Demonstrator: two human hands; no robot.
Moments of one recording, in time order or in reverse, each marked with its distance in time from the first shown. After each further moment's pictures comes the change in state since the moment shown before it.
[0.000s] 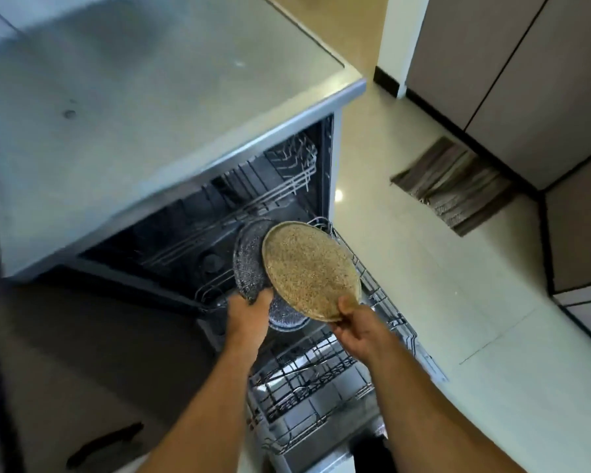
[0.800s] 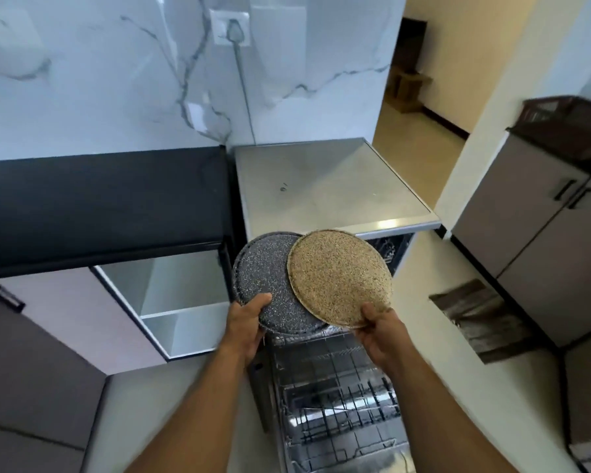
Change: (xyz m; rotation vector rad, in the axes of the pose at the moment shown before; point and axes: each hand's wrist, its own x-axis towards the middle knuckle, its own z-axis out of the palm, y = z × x) left_hand -0.170 0.025 -0.282 -0.772 -0.085 0.204; right_hand -0.246 0.142 0.111 -0.417 -0.306 -0.362
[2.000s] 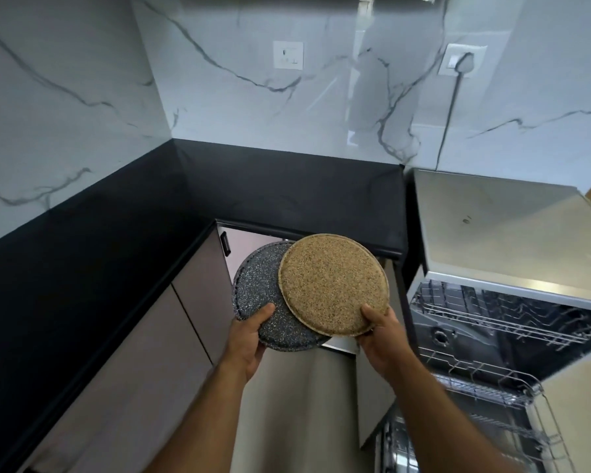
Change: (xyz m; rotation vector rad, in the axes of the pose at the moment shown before) left_hand -0.099 0.081 -0.299 -0.276 0.384 0.179; right_hand -0.089 0.228 0.207 -0.286 -0.430 0.169
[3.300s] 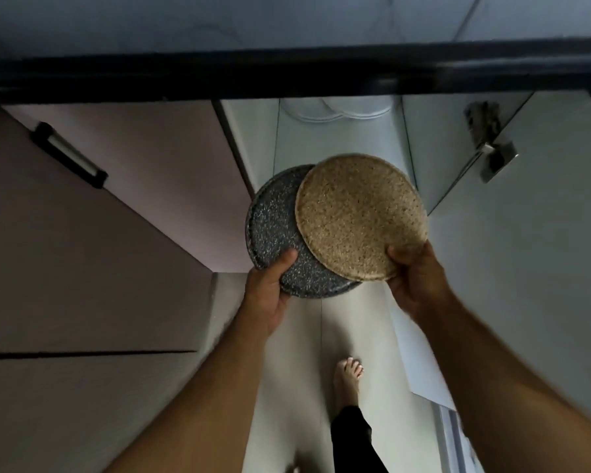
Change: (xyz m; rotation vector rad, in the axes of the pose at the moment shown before) left_hand 0.367 -0.215 -0.055 0.044 -0.039 -0.350; right_hand 0.362 0.185 -0.120 0.155 0.227 -0.089
